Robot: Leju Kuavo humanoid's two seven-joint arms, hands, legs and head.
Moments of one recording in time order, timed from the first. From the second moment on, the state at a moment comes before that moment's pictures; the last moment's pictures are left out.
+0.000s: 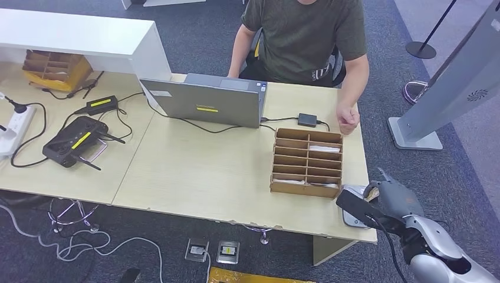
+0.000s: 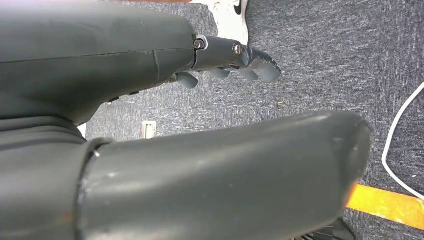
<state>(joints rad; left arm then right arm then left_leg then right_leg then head) -0.16 0.17 -1.01 -0.24 0.82 0.27 -0.01 -0.50 -0.75 0.81 -1.42 0.62 -0.11 0.45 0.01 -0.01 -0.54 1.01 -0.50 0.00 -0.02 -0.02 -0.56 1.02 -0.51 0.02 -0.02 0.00</state>
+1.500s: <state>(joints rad) -0.16 0.16 -1.01 -0.24 0.83 0.28 -0.01 -0.45 -0.62 0.77 -1.19 0.63 -0.17 0.34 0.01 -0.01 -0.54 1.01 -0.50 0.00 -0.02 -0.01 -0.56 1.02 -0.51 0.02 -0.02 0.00</state>
